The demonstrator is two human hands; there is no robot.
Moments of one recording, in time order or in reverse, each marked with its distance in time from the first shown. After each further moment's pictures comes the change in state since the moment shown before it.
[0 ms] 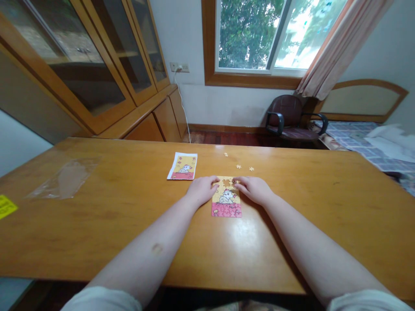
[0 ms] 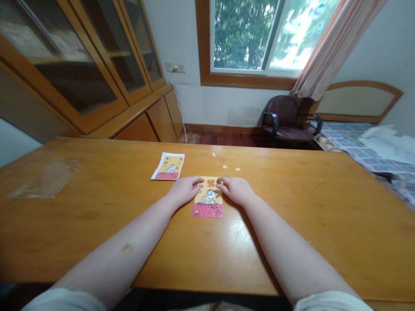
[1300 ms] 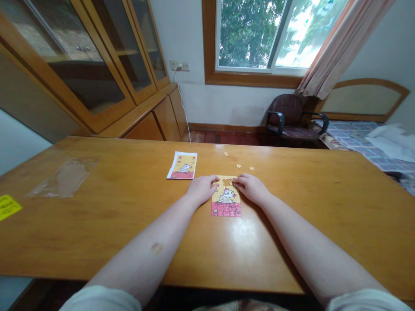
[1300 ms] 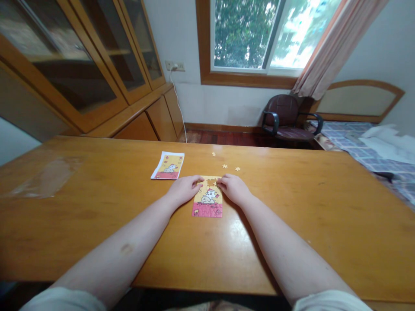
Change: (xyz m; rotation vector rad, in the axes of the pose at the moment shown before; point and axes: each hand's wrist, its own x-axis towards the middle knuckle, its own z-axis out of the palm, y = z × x) left_hand 0.003 -0.008 0.008 0.008 0.062 0.058; right_hand 0.011 0.008 0.023 0.128 0.174 -0.113
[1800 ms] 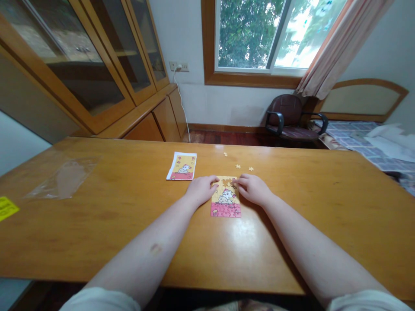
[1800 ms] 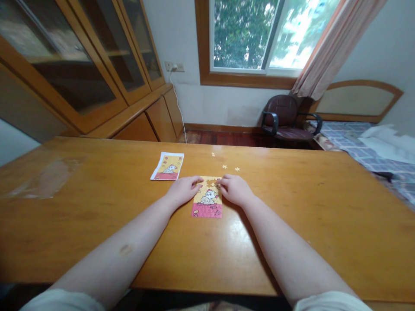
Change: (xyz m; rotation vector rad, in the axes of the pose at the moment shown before) left_hand 0.000 0.002 -0.003 -0.005 -0.009 -0.017; right_hand -0.006 -0.004 -0.014 -0.139 -0.044 -0.051
